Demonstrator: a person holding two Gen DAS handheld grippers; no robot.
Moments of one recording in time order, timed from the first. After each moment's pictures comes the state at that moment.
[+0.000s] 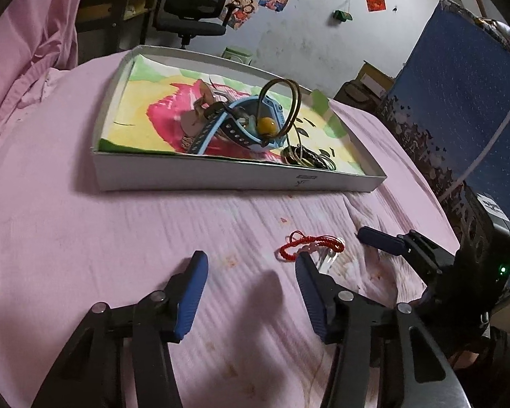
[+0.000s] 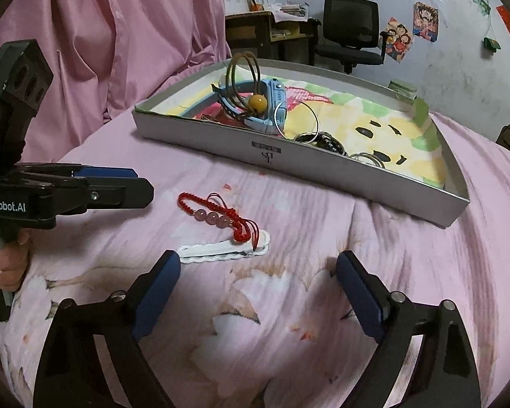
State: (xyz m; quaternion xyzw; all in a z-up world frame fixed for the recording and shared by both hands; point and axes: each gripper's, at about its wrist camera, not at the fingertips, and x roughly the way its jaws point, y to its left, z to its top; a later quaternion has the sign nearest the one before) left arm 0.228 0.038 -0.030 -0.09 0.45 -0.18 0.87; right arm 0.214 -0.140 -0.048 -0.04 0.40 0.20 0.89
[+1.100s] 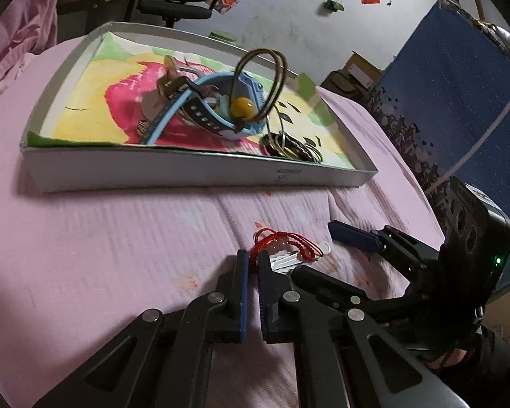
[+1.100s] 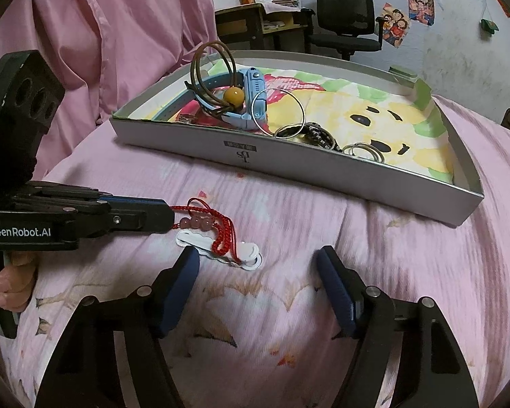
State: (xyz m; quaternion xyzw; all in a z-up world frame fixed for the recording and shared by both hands) left arm 0.251 0.013 -0.048 -0.12 0.47 -0.21 0.85; right arm 0.238 -0.149 -0.060 -0.01 0.42 0.21 0.88
